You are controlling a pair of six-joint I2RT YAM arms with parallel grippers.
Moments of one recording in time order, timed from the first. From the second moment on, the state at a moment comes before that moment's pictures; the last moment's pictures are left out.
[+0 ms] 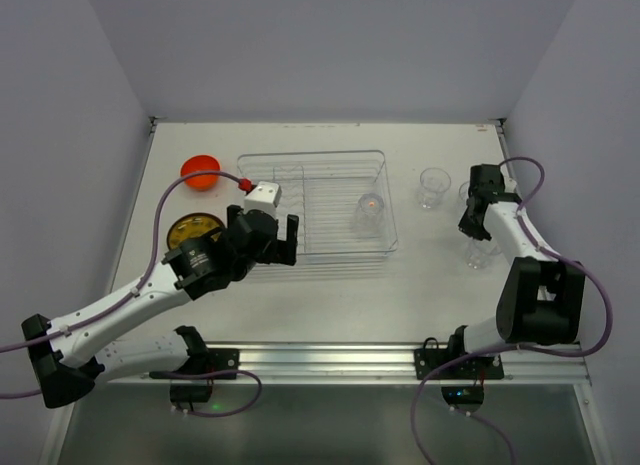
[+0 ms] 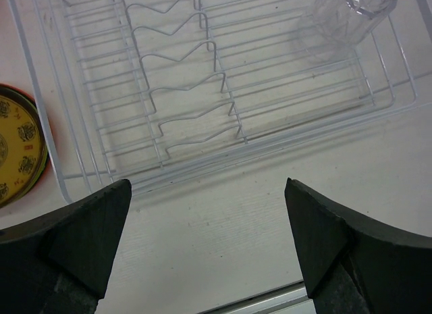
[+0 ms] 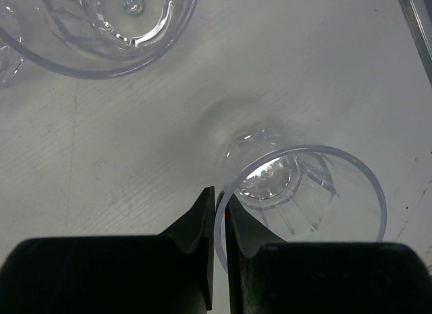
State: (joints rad) left arm -0.94 1.02 1.01 -0.70 -0.50 -0.53; right arm -0.08 1.47 0.99 -0.64 0.35 0.43
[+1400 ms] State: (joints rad) left arm -0.94 1.53 1.43 -0.57 -0.42 -0.57; right arm -0.09 0.66 0.91 -0.56 -0.23 0.48
